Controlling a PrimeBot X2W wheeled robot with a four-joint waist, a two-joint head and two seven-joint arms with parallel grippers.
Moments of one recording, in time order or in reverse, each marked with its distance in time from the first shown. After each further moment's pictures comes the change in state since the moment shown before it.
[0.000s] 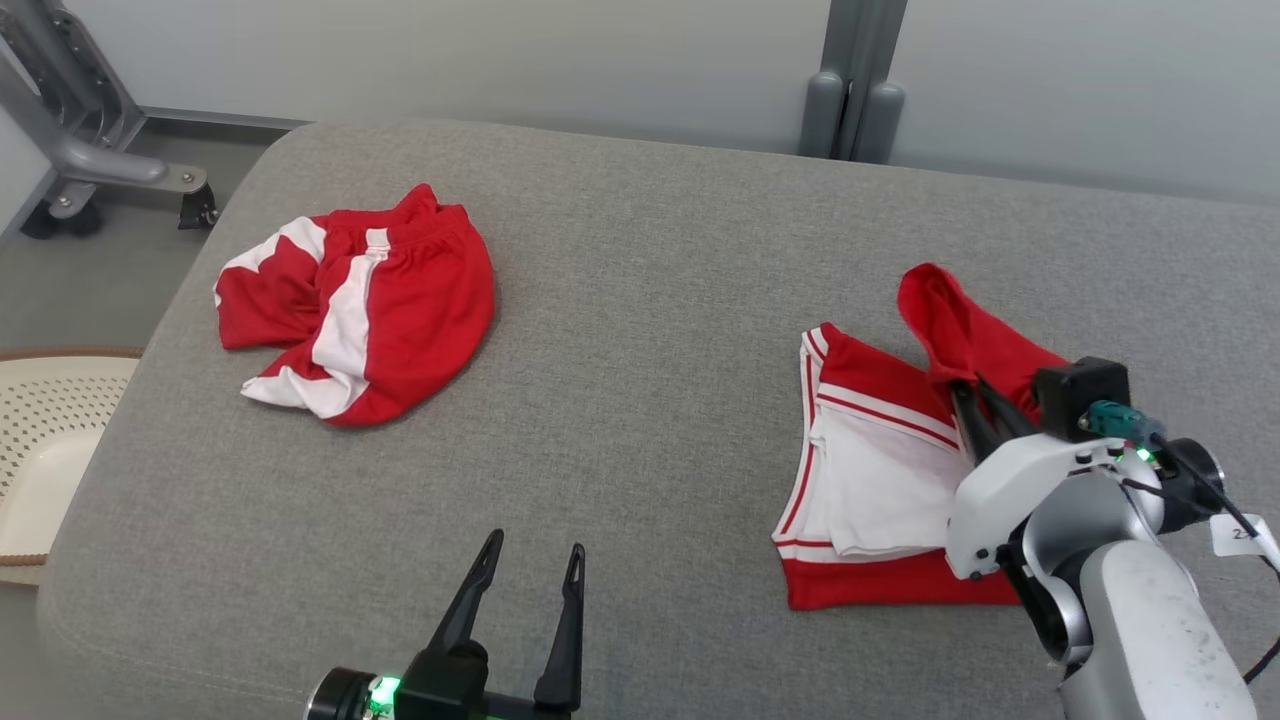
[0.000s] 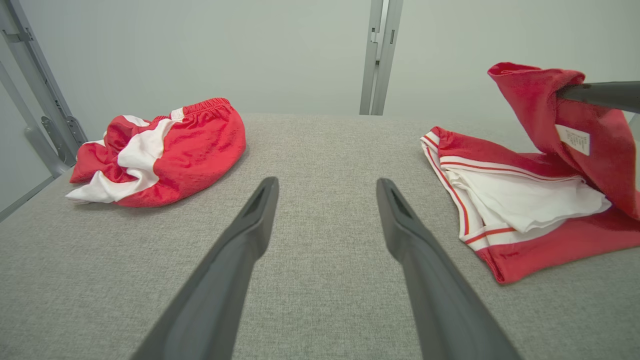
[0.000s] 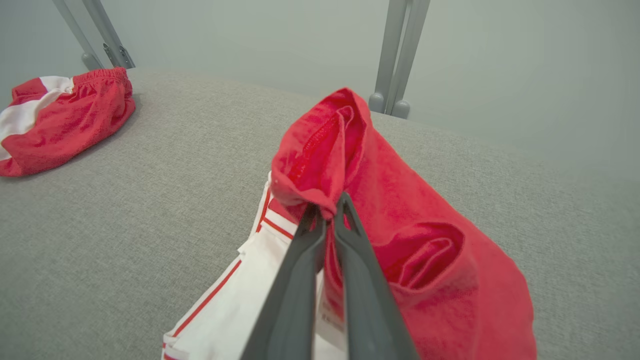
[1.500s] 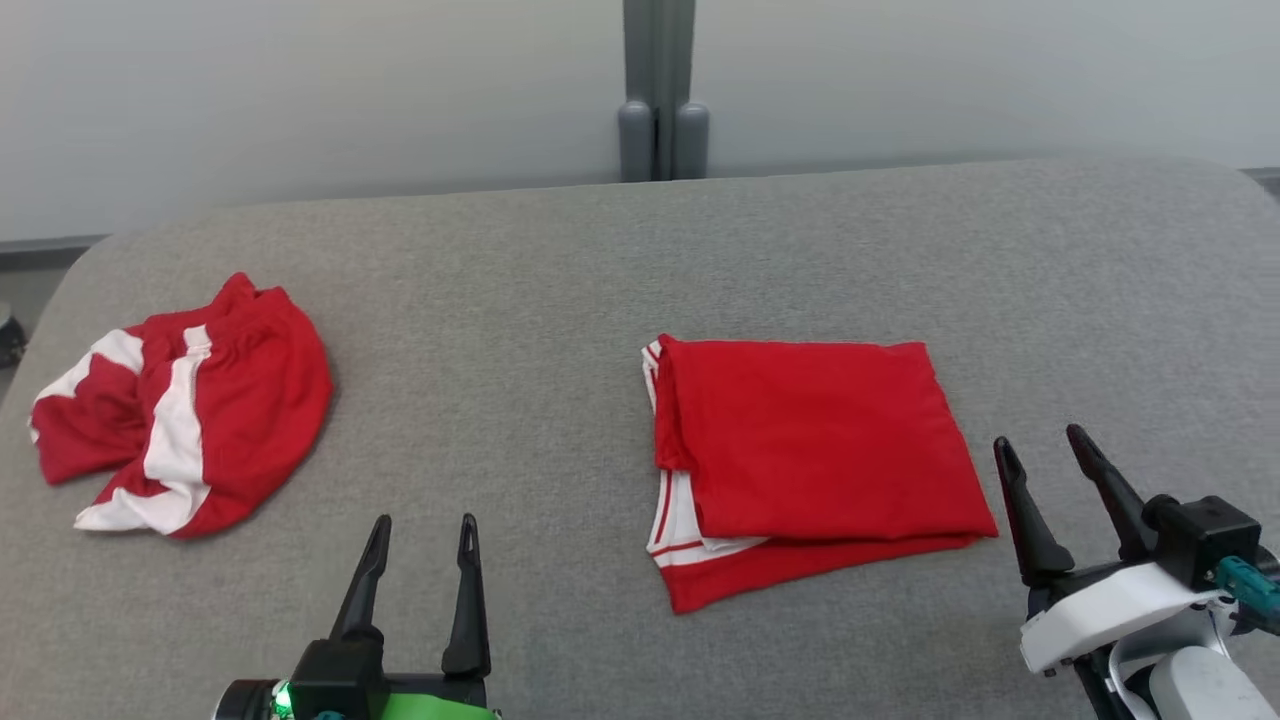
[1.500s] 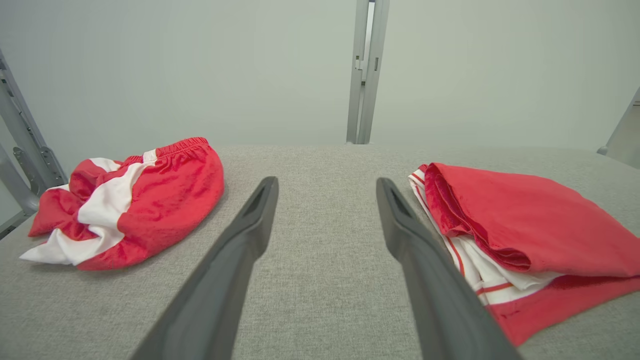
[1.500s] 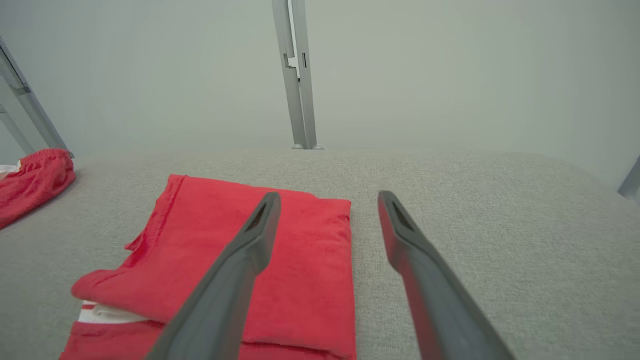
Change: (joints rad) left arm 0.011 0.000 0.144 -0.028 -0.028 0.033 0.000; right arm 0.159 -0.170 0.079 0.099 0.253 -0.001 -0.502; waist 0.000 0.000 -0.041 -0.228
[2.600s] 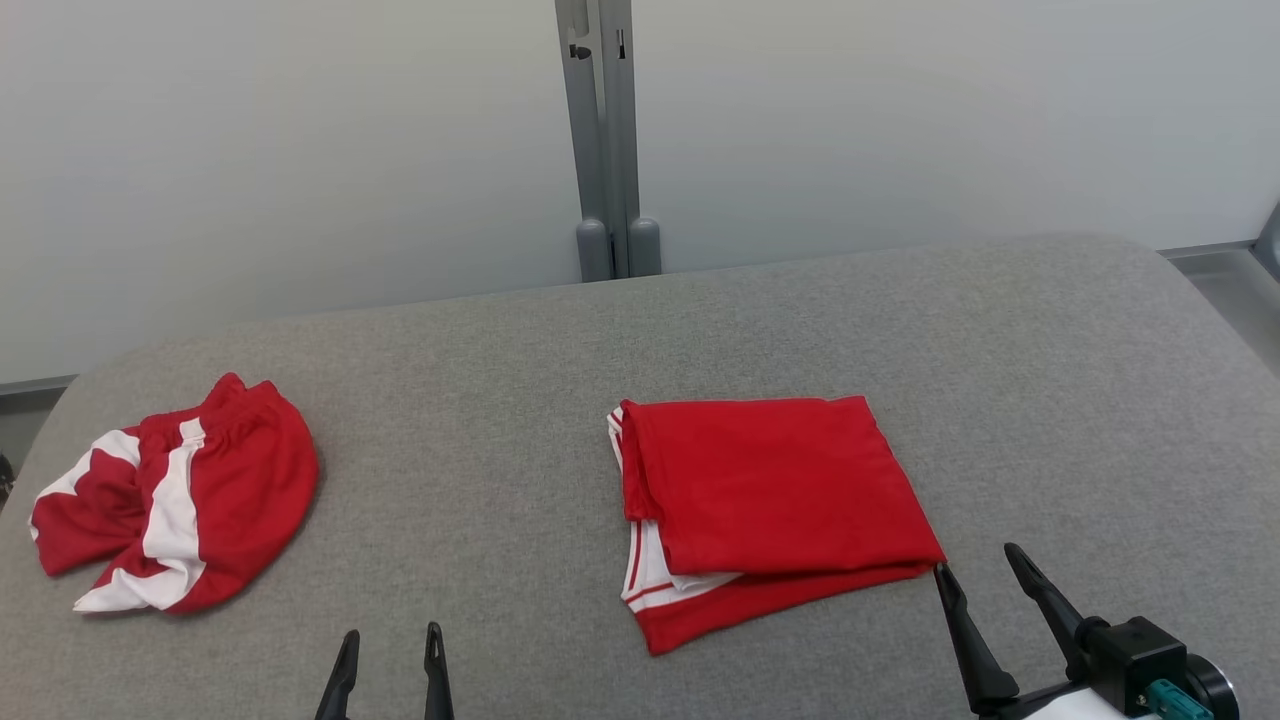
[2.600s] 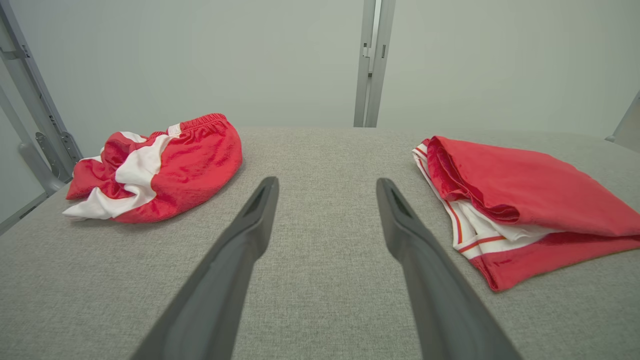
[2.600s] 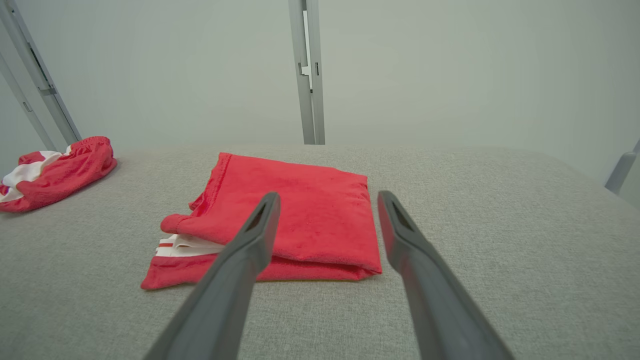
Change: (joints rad) left arm 0.137 0.000 0.067 0.057 -0.012 0.015 0.000; right arm 0.203 0.088 0.040 -0.083 -0.120 0.000 -0.009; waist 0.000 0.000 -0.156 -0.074
